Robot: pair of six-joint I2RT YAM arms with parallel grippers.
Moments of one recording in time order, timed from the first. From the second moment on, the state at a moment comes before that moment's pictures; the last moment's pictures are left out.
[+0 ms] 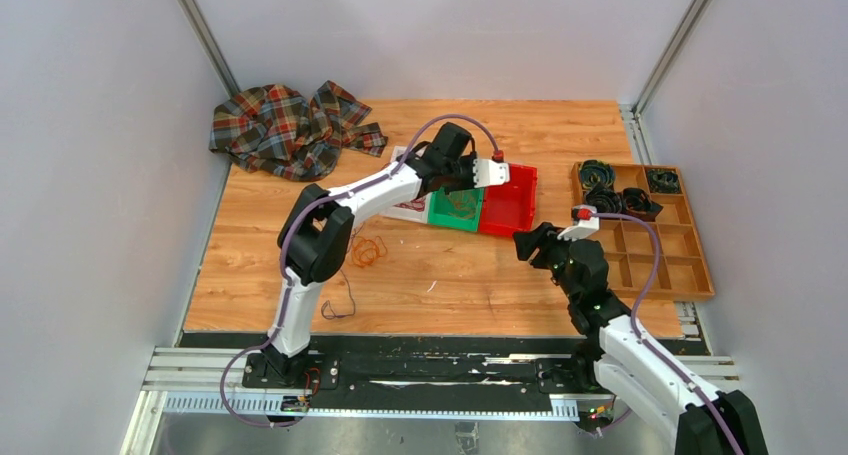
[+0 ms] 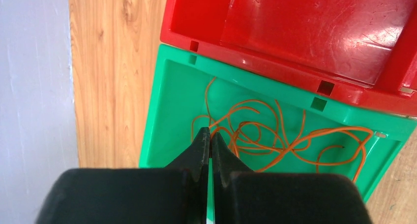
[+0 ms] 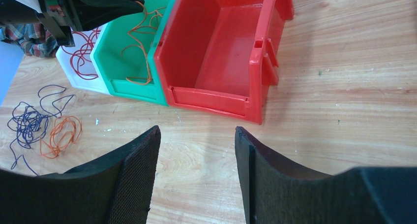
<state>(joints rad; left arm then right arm) -0.71 2.10 1.68 -0.28 0.16 0.88 0.36 0.72 0.17 0.30 0.07 0.50</state>
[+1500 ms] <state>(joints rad) -0.17 1.37 1.28 -1.03 0.45 0.84 0.80 1.53 0.83 0.30 -0.05 0.34</state>
